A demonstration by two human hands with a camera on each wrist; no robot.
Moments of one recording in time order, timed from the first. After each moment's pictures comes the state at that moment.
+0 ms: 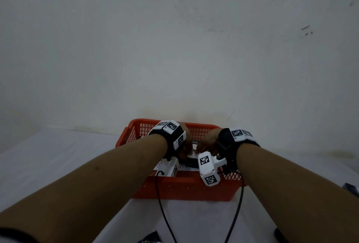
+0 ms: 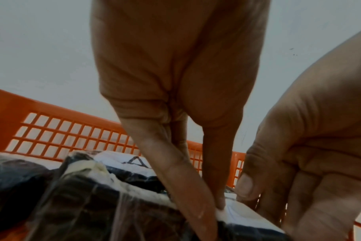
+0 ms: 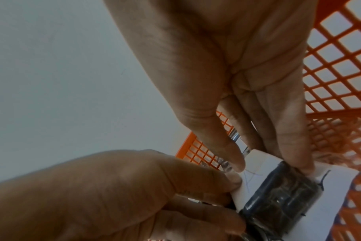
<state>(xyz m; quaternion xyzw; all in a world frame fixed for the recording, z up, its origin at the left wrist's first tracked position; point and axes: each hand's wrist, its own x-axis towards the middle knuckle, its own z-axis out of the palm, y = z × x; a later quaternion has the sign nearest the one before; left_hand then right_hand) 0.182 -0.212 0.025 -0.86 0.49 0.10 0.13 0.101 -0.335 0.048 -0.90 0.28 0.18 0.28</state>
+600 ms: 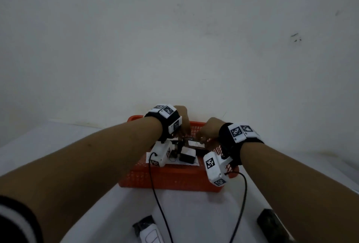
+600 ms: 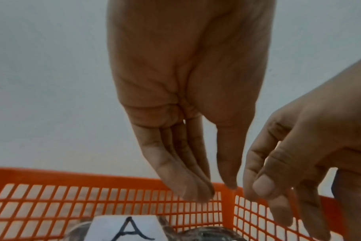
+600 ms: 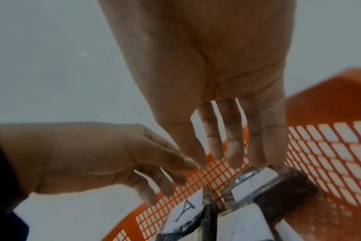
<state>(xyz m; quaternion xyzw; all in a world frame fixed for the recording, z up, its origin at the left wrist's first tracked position) 0.170 -0.213 0.069 -0.94 0.32 0.09 -0.12 0.079 -0.336 0.068 -0.92 0.26 0.04 0.30</state>
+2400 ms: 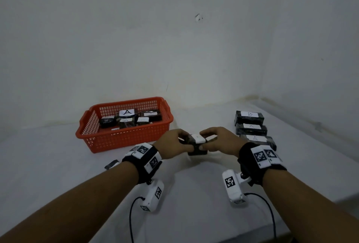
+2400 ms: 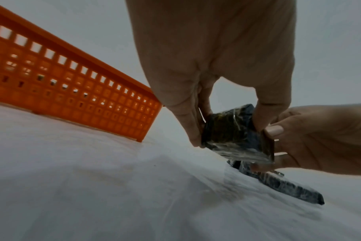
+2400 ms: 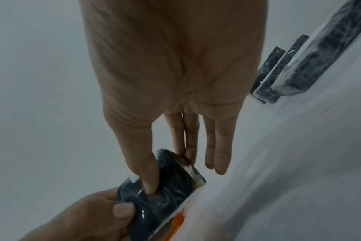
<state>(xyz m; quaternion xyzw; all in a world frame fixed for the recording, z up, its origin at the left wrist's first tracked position) -0.102 -0.239 -0.017 -0.82 0.41 0.16 -0.36 -0.227 -0.421 -0.019 -0.86 0.16 -0.08 0.48</state>
